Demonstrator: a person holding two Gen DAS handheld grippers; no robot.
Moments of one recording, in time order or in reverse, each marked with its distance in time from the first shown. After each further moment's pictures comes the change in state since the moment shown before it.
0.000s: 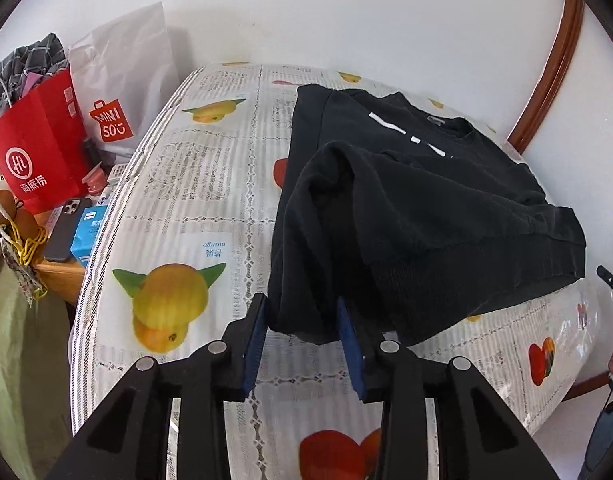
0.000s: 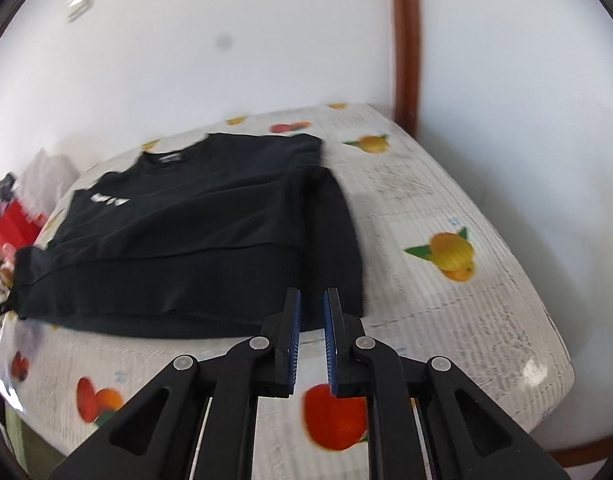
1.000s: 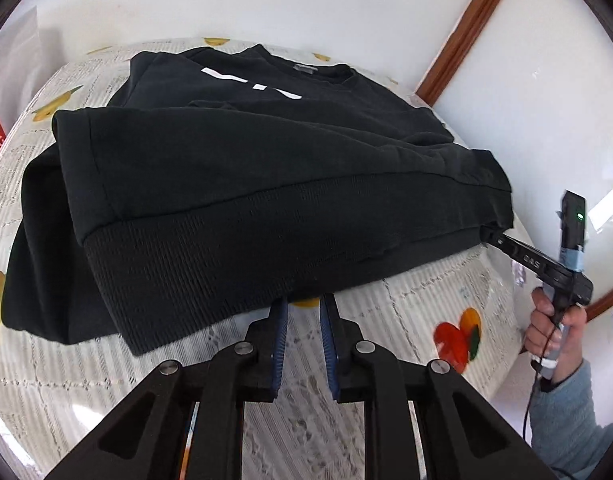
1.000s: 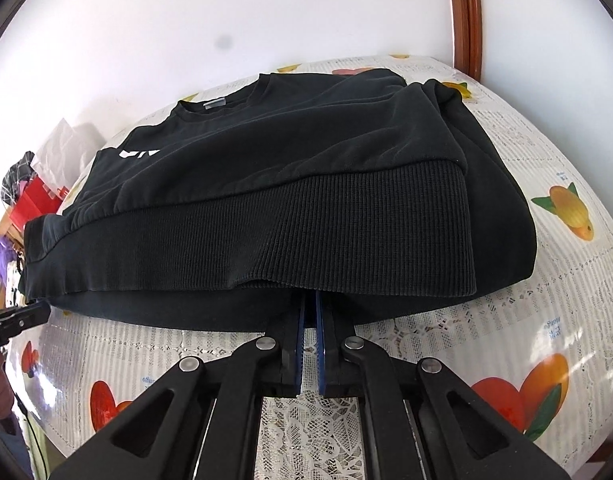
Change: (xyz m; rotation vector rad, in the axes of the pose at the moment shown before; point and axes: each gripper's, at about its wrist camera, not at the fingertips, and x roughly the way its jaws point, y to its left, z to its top) left arm 0.039 -0.111 -0.019 0.135 0.100 -0.279; right arm 0.071 0.055 -0.026 0.013 0.116 0.117
